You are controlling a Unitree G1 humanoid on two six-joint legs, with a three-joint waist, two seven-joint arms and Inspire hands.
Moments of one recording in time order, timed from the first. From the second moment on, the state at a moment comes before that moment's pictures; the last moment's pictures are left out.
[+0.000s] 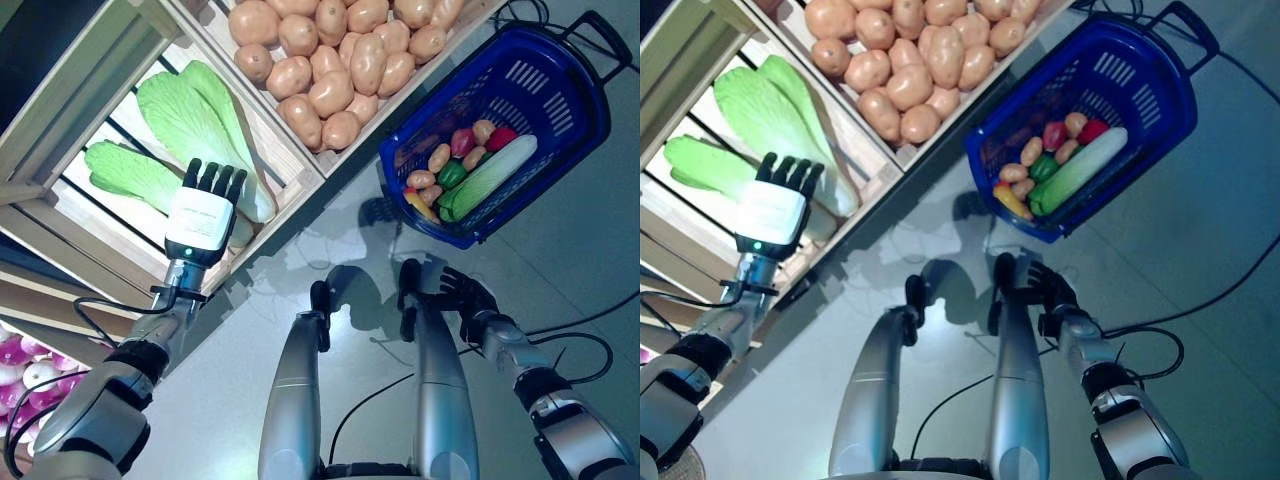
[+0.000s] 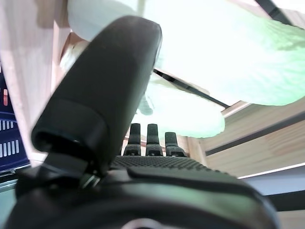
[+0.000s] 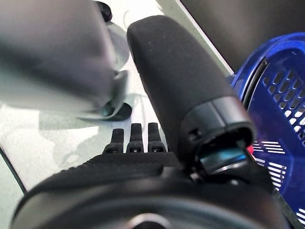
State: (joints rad) left arm -0.63 0.76 -0.64 0.82 0.88 0.09 0.88; right arm -0.47 -0.46 0.34 0.86 0.64 0.03 -0.05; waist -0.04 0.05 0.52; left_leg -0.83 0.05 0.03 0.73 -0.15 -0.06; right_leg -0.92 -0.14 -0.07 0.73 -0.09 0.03
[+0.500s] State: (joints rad) left arm -0.65 0.76 -0.66 0.84 0.85 0.05 0.84; right arm -0.51 -0.48 0.37 0.86 0.64 0.02 -0.06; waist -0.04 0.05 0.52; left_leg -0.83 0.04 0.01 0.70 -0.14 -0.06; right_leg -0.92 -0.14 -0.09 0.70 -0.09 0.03
